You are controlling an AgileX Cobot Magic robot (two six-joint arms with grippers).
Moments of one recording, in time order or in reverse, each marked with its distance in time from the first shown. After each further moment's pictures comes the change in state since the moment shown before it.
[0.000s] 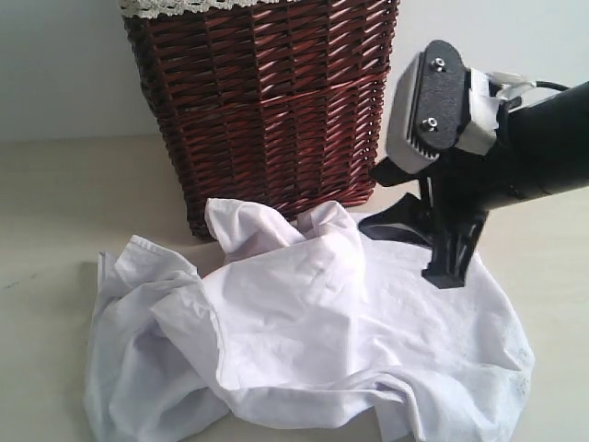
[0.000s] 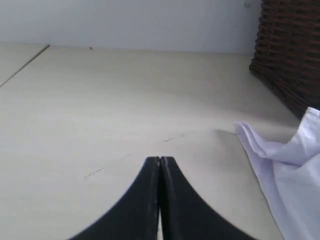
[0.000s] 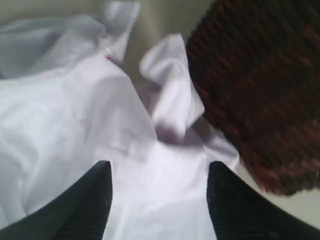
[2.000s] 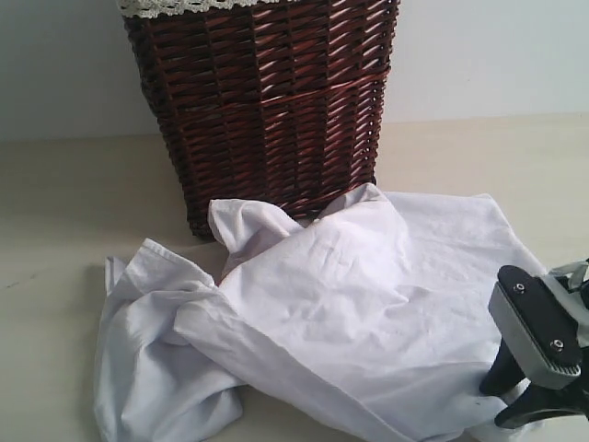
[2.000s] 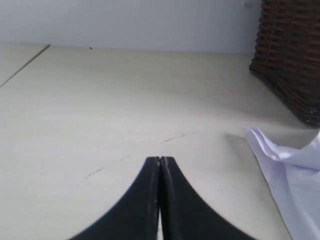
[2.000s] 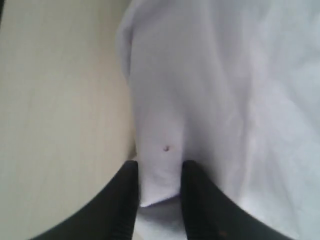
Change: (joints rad) left arm 0.000 0.000 0.000 0.000 0.000 0.000; right arm -0.312 0.193 0.244 -0.257 0.273 -0.445
